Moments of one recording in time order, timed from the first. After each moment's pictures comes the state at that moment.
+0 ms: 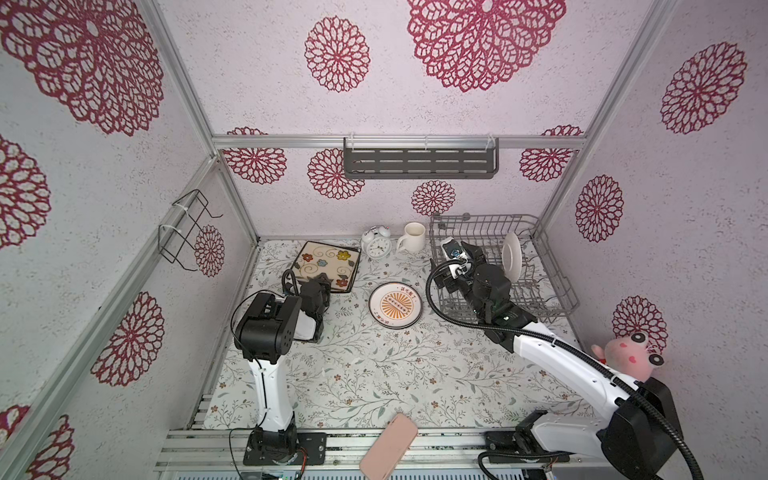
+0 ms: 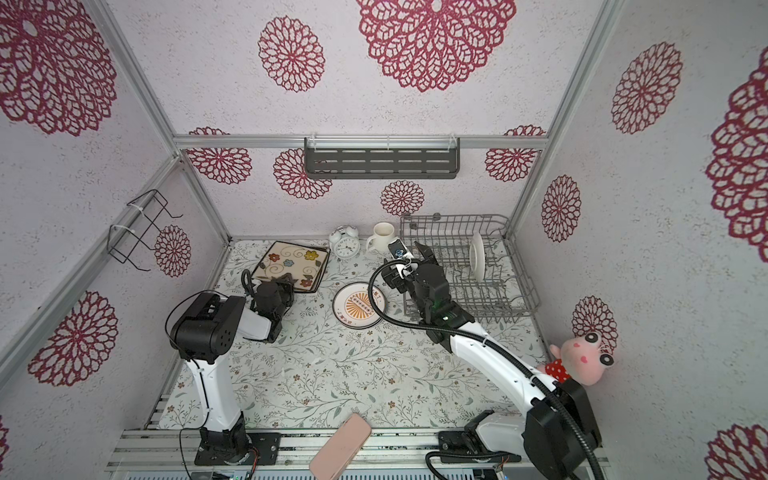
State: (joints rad) left arm -0.14 2.06 0.77 1.08 -0.16 -1.46; right arm 0.60 1.25 0.94 0.23 0.28 -0.35
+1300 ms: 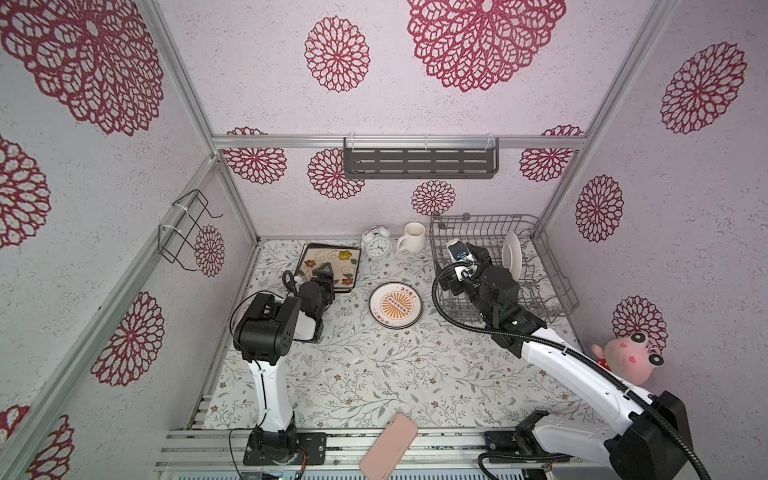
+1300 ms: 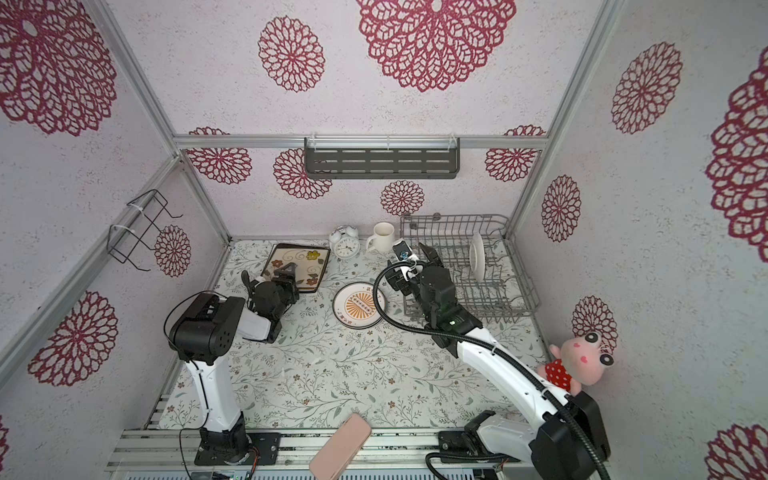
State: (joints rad) left arm -0.14 2.05 0.76 1.13 -0.01 -1.53; right arm 0.60 1.18 0.91 0.17 0.29 -0.34
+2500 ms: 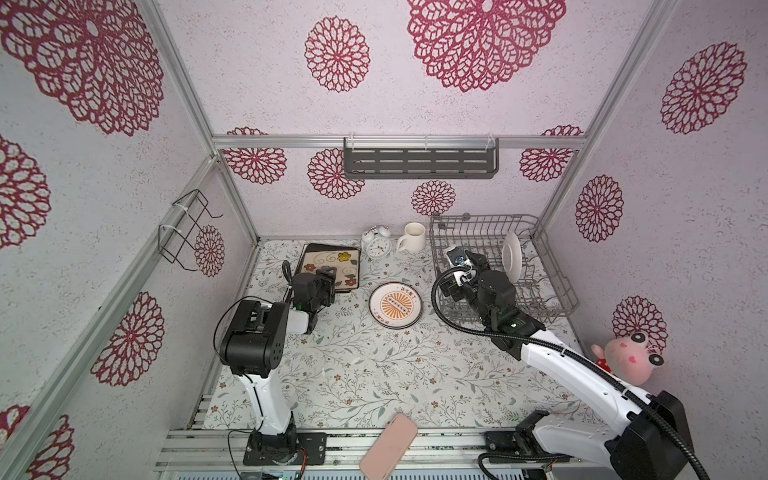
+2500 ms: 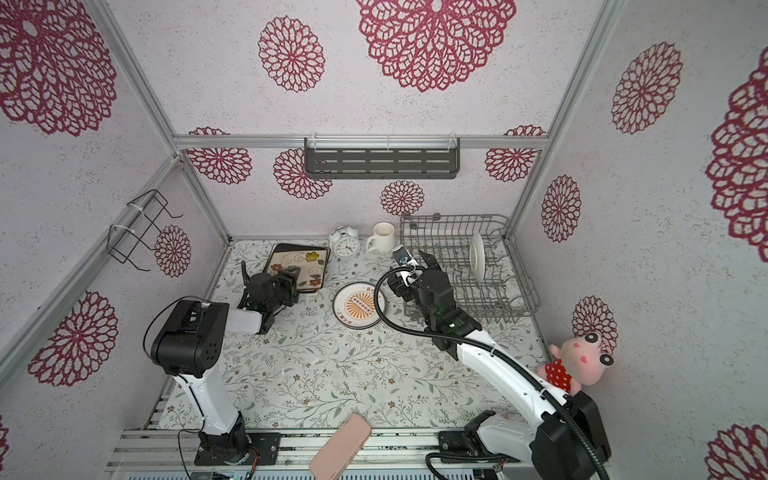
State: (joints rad) left arm -0.09 1.90 0.81 0.70 0.20 -1.45; right arm 0.60 1.18 0.88 0.15 0.29 -0.34
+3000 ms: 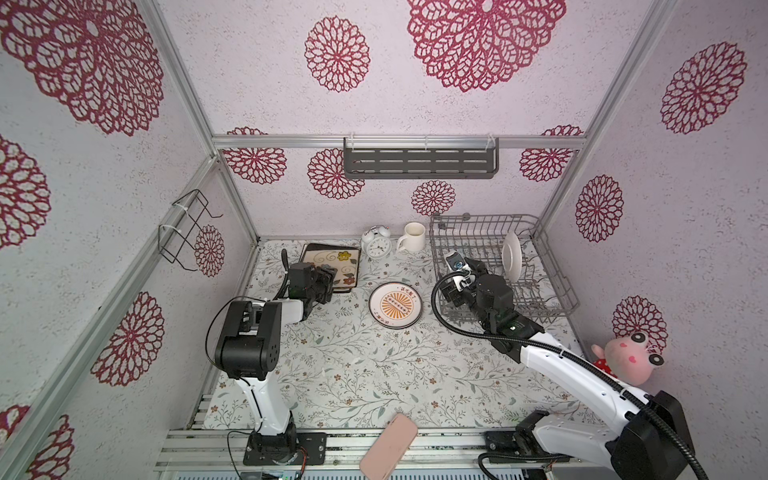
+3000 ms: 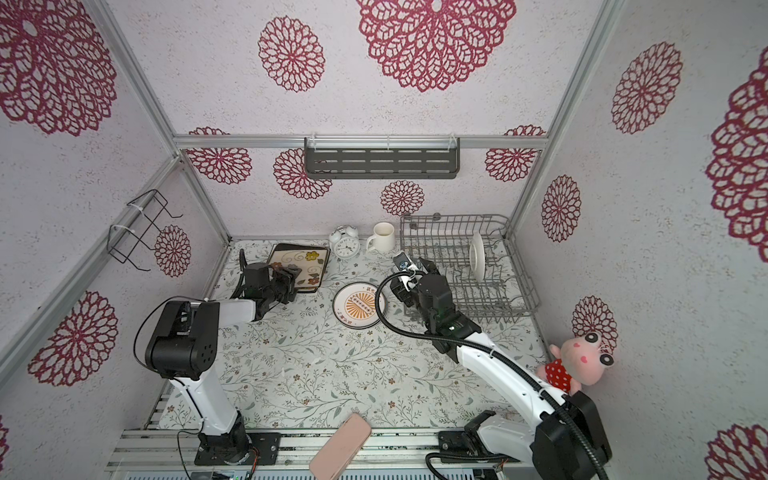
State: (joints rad) left arm -0.05 1.89 0.96 0.37 0.32 -1.34; right arm 0.60 1.17 0.84 0.12 0.31 -0.34
